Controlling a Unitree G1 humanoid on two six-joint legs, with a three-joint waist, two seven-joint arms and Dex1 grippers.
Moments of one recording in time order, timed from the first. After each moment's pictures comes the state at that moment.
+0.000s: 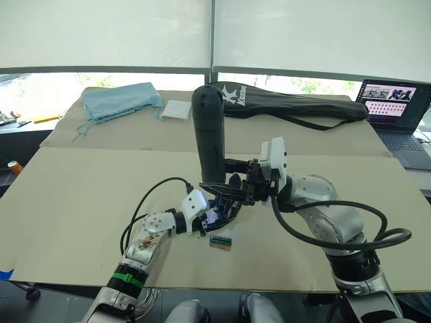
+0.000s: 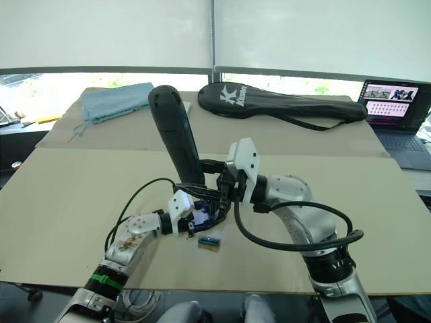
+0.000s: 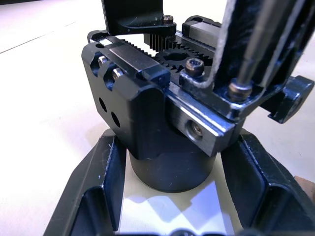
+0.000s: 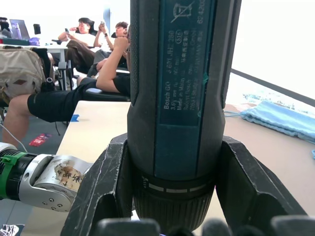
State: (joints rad) left arm -0.31 0.30 -0.25 0.19 -0.14 0.04 -0.90; right arm -0.52 -0.41 0.19 -0.36 0.53 0.42 0.85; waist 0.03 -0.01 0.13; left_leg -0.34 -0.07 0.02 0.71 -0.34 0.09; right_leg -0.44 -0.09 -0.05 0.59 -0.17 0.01
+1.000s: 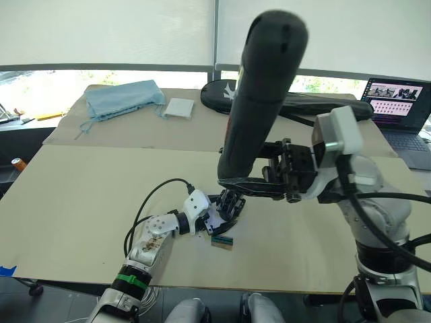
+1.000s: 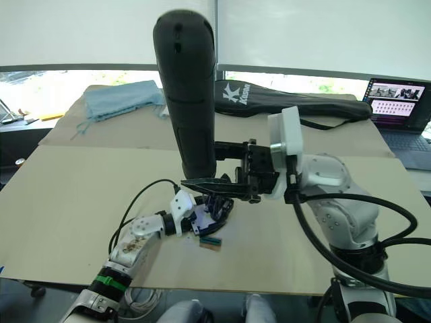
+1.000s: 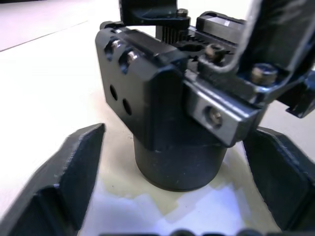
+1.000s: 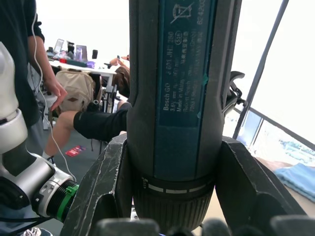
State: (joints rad) left arm -0.30 0.29 -0.24 0.21 -0.14 -0.01 -0.84; right arm -0.61 -0.57 -0.03 -0.52 0.88 0.51 0.97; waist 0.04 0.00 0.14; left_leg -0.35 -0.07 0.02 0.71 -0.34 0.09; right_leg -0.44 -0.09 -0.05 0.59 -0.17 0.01
